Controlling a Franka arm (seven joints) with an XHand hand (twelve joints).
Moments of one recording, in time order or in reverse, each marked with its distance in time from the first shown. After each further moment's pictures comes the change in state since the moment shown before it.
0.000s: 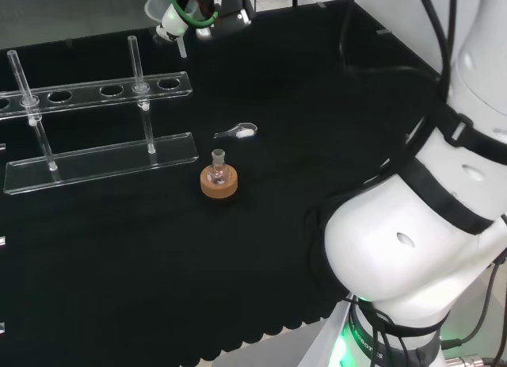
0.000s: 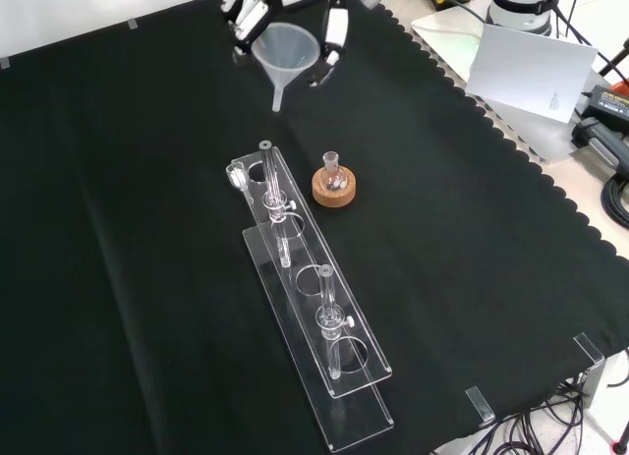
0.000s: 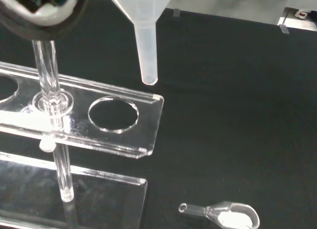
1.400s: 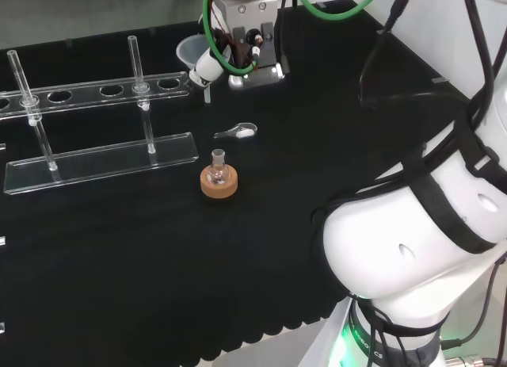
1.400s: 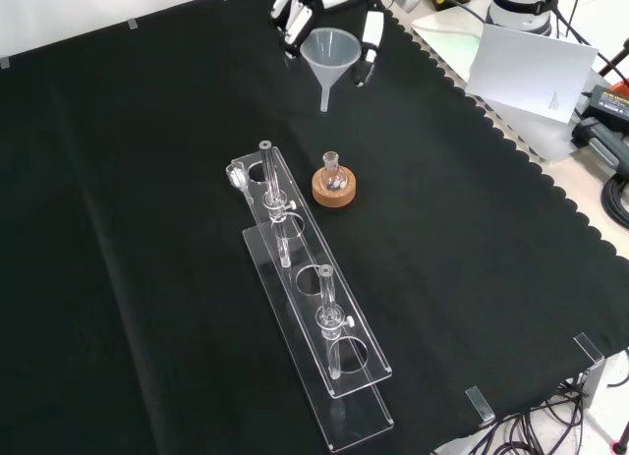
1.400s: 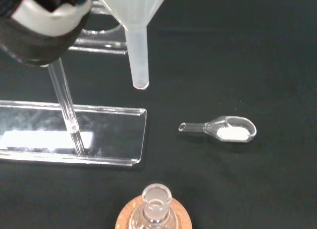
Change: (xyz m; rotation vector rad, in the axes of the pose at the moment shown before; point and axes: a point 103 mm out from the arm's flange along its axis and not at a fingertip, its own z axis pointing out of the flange) arm -0.019 -0.069 0.063 0.054 0.109 0.064
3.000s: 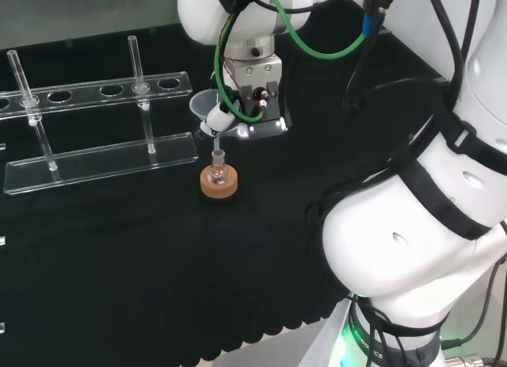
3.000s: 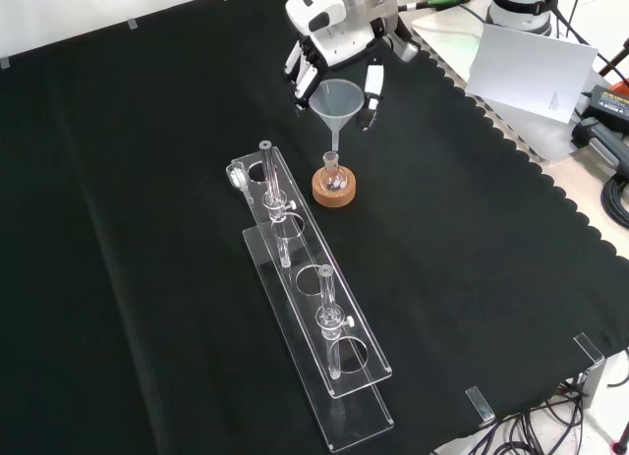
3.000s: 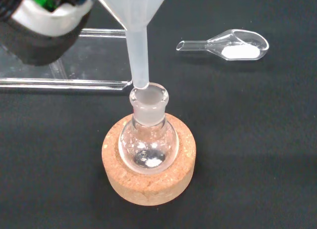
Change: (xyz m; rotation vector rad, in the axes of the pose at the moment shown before) arm -0.007 0.000 0.097 0.073 0.027 0.026
